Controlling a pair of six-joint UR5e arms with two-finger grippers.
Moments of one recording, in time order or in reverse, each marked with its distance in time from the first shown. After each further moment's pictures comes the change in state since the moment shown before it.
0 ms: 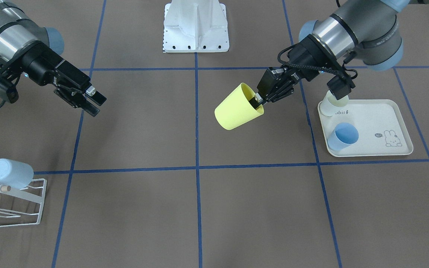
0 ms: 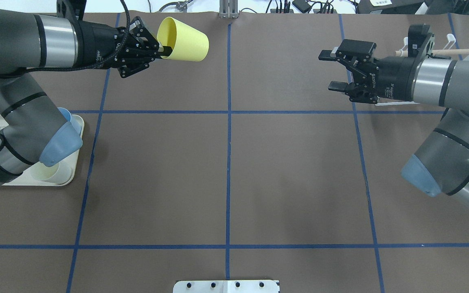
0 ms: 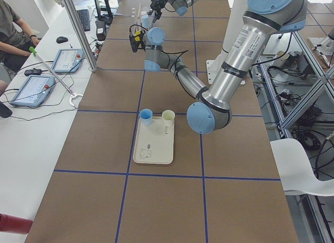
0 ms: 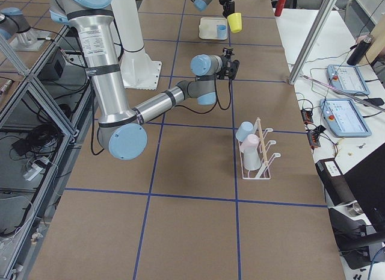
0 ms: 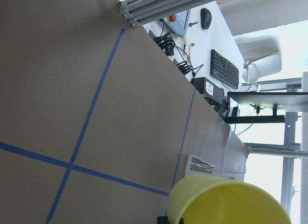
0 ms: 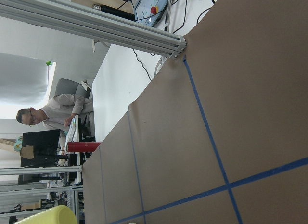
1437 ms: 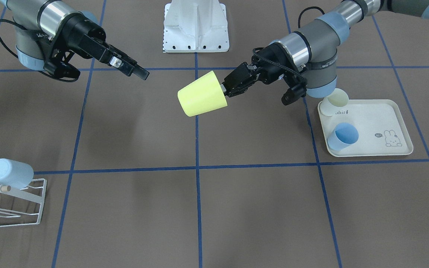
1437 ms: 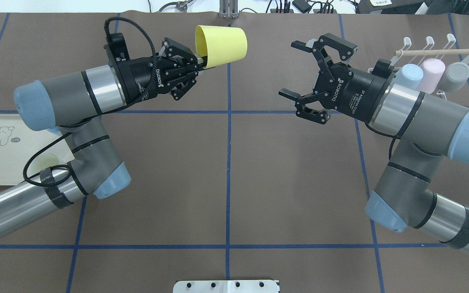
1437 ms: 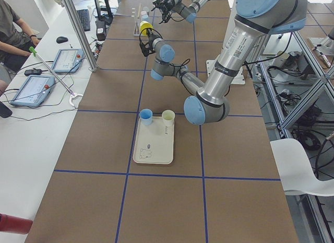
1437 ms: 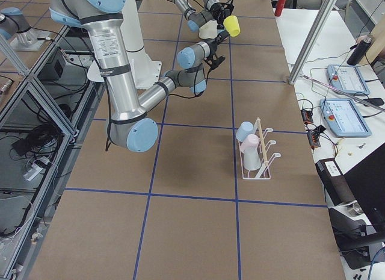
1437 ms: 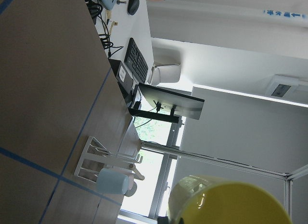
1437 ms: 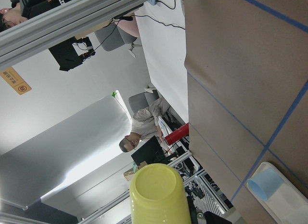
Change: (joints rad) left arm 0.194 -0.091 0.213 -0.495 0.314 -0.252; right arm -0.195 0.075 0.026 0.167 -0.345 0.557
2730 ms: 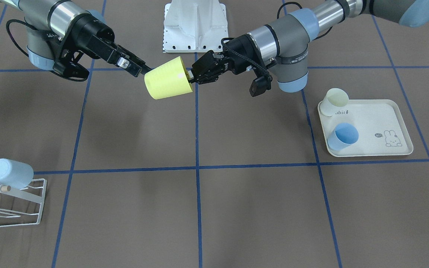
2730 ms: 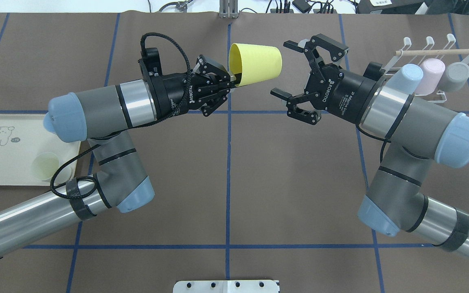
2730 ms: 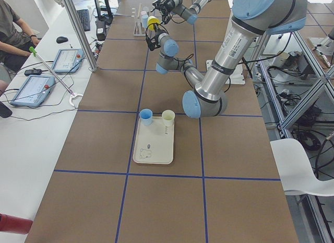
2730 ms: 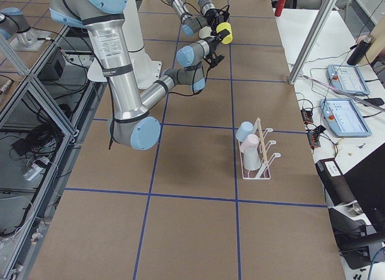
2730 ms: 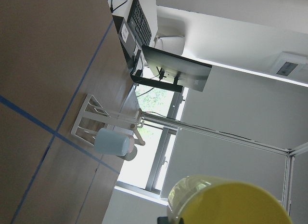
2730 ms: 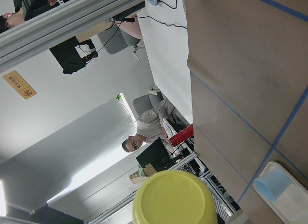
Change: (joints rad) left arm 0.068 -0.070 0.021 0.018 0.001 0.007; right arm -0.025 0.018 -0.009 -0.011 -0.041 0.004
